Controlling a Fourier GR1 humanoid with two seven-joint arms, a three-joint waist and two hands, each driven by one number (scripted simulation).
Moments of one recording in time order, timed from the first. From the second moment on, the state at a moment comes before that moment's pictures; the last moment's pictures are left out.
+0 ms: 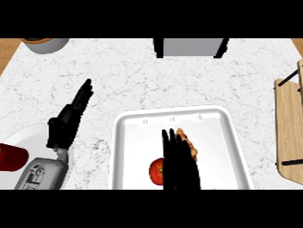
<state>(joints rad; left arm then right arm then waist) -0.19 0.17 -0.12 -1.41 -0.04 0.07 0.00 -0.13 -0.01 0.82 -1.65 0.93 -0.03 1.07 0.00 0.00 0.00</state>
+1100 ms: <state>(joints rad) -0.18 0.13 -0.07 -1.42 -0.09 0.03 0.02 -0.16 -0.01 0.85 -1.53 0.97 -0.07 1.02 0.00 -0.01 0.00</state>
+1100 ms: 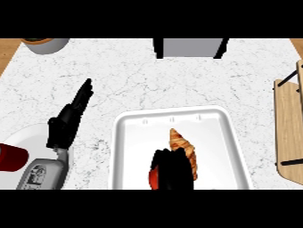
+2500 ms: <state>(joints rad) -0.16 0.12 -0.05 -1.43 -0.09 0.04 0.02 0.04 -0.70 1.15 -2.06 0.66 -0.14 0.12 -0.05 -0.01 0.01</state>
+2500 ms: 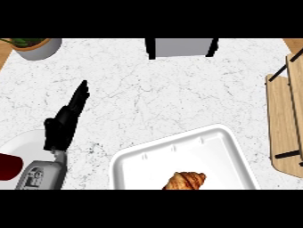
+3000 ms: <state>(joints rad) -0.15 0.13 -0.03 -1.44 -0.09 0.05 0.02 0.07 -0.92 0.88 -2.32 0.49 -0.29 -0.03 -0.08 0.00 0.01</state>
